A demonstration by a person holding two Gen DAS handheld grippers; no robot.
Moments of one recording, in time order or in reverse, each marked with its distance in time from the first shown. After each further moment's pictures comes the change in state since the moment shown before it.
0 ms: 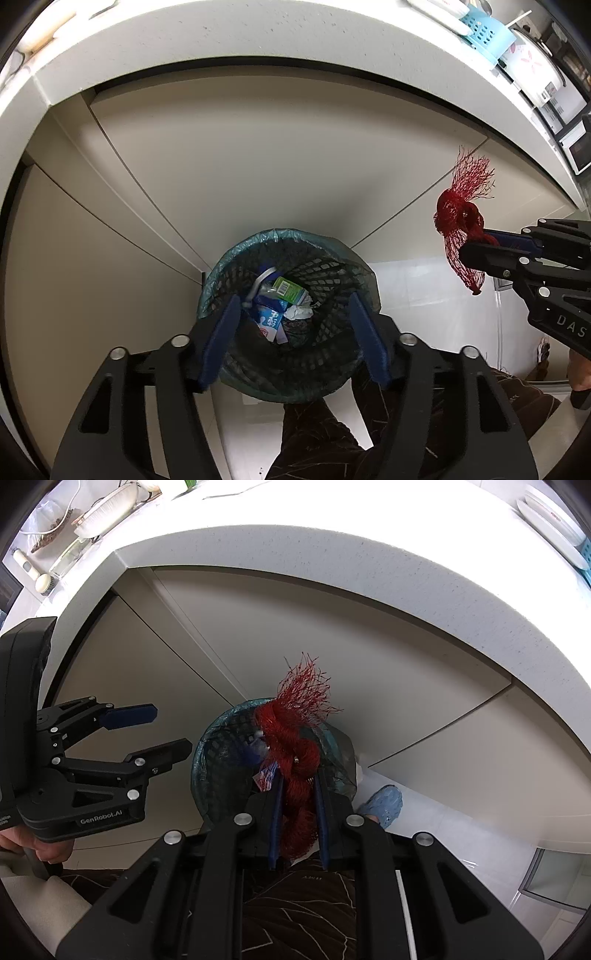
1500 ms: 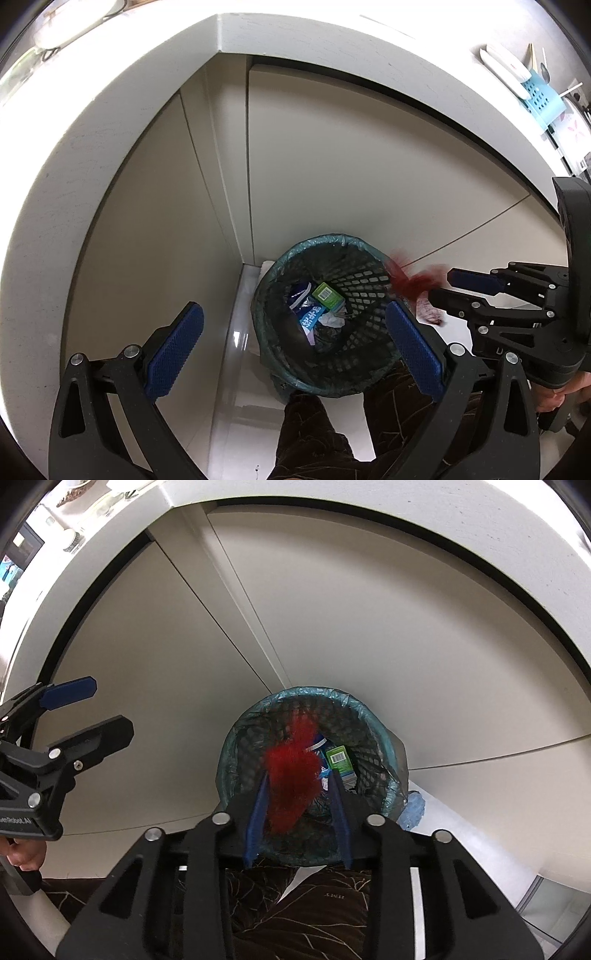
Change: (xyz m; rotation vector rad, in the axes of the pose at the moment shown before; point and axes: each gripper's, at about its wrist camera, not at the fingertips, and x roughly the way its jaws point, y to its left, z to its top) left arm -0.041 0.069 -0.042 -0.237 -0.073 0.104; right arm 0.046 0.049 0.005 -0.124 0.069 0.067
